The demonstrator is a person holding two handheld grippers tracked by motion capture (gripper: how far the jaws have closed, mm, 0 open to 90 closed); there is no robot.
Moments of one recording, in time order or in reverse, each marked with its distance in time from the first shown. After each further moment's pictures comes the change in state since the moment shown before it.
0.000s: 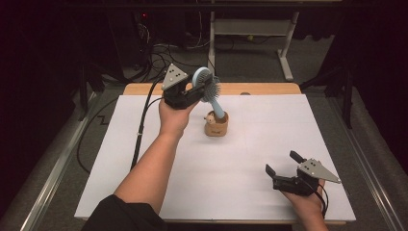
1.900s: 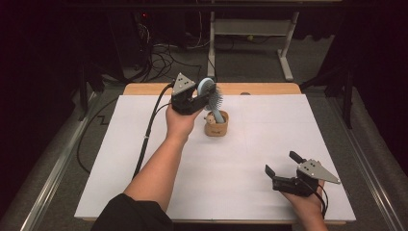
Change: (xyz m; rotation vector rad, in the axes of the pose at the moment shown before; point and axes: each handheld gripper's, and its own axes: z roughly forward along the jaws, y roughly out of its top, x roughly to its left) left arm 0.004 -0.038 0.025 0.079 0.001 -0.047; right arm 0.001 -0.001 0.000 -0.003 0.010 -0.004
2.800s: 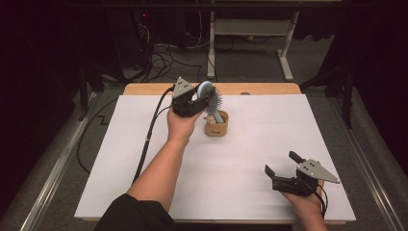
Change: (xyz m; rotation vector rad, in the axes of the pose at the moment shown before) left arm 0.004 -0.013 0.005 -0.001 0.003 -0.032; right arm 0.000 -0.001 0.001 0.006 -0.001 0.003
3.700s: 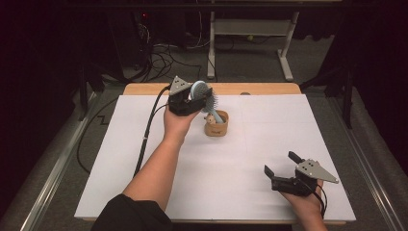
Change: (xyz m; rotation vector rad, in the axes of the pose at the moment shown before) left arm 0.011 0.000 -0.003 0.059 0.033 -0.011; right arm 0.001 0.000 0.001 0.008 0.000 -0.009
